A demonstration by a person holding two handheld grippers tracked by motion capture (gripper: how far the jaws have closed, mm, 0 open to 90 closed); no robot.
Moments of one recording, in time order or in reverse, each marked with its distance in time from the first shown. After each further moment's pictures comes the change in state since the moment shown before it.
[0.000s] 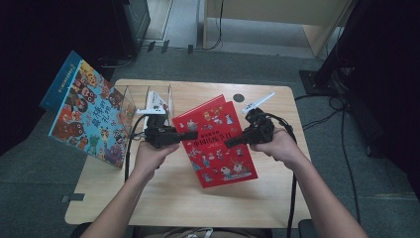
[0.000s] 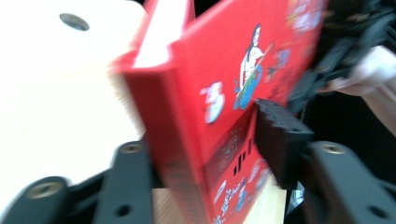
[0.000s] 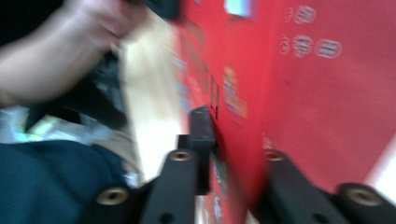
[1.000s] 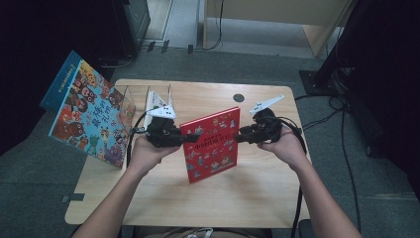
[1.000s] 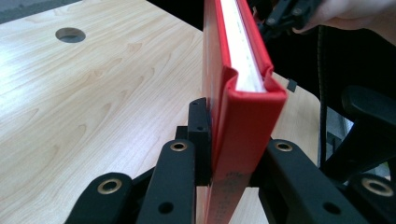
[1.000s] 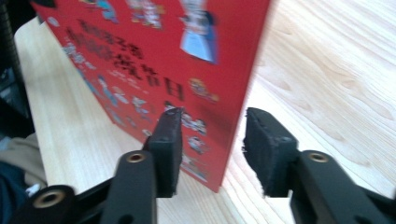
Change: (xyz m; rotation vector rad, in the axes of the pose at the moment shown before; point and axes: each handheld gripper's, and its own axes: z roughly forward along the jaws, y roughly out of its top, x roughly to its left) left arm -0.031 0.017 0.003 0.154 0.088 0.229; right arm -0.018 -0.018 -0.014 -0.085 -0.280 -0.045
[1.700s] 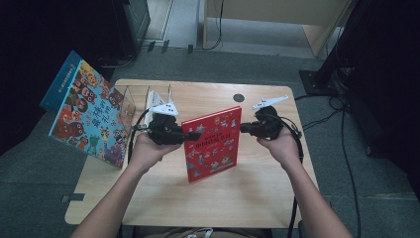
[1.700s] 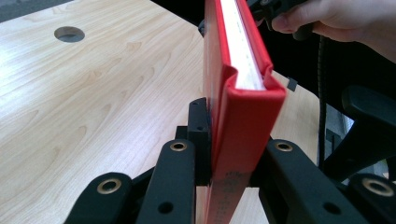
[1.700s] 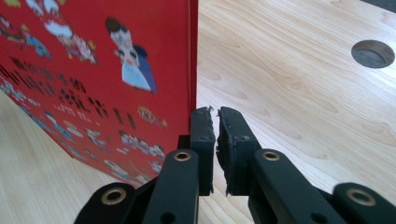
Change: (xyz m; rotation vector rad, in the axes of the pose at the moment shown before) left arm 0.001 0.007 0.001 0.030 0.003 0.009; right arm -0.003 0.001 0.004 -0.082 -0.154 0.097
